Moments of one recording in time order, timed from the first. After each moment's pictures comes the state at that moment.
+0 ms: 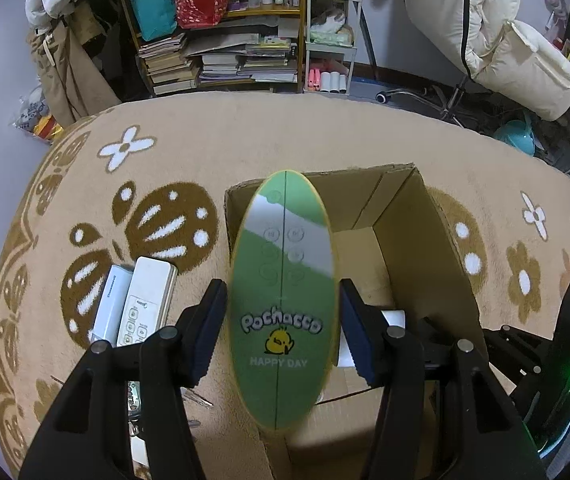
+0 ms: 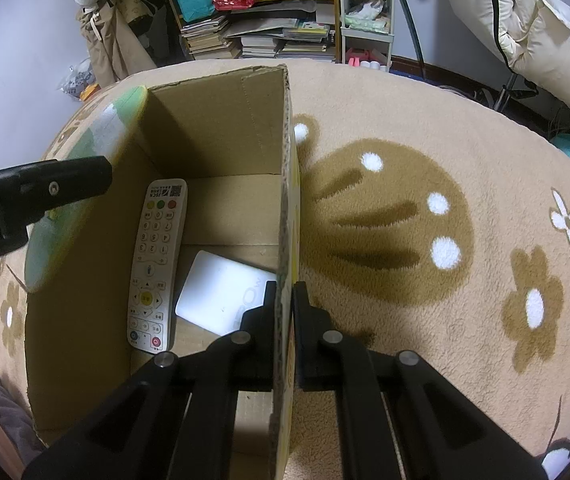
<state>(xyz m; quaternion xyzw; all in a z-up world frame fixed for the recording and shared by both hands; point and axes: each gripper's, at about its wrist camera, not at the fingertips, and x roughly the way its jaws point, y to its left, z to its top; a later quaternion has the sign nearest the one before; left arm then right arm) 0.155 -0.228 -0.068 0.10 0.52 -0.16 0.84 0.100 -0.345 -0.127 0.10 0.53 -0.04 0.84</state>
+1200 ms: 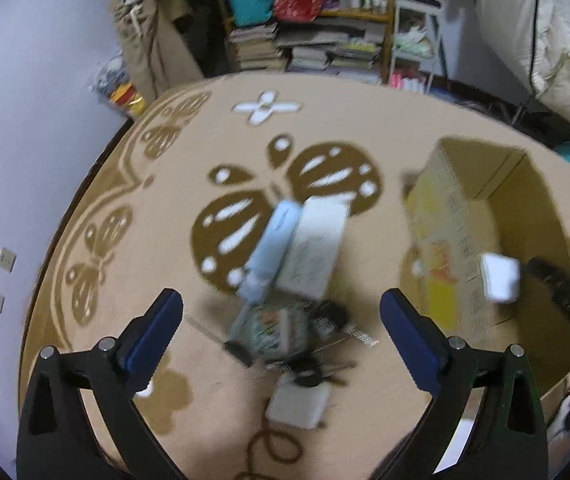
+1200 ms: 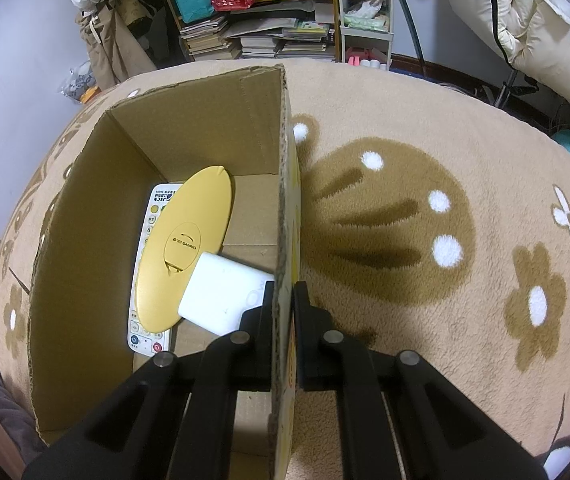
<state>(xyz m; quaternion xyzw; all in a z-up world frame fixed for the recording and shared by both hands) 0.122 -0.072 -0.063 0.10 0.51 -0.04 0.85 0.100 -0.351 -0.127 0.11 0.53 -0.04 0.84</state>
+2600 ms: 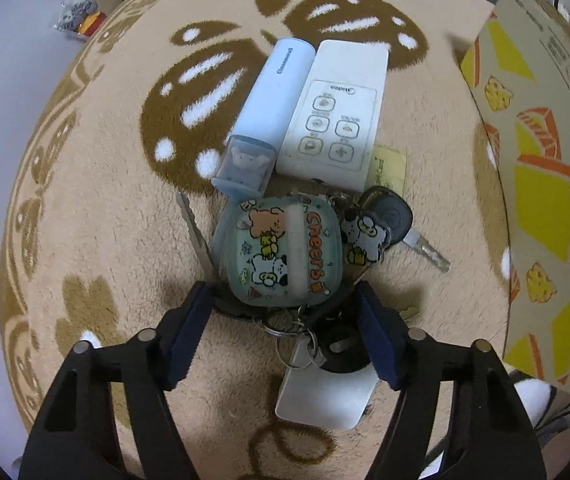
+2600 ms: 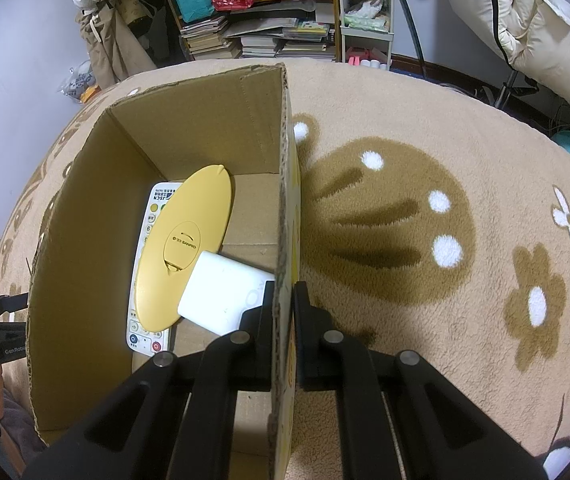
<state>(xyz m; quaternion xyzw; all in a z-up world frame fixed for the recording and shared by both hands) 0.130 -0.065 -0.179 0.12 0.64 -0.05 0.76 0.100 -0.351 -0.127 0.11 0.53 -0.04 0.84</state>
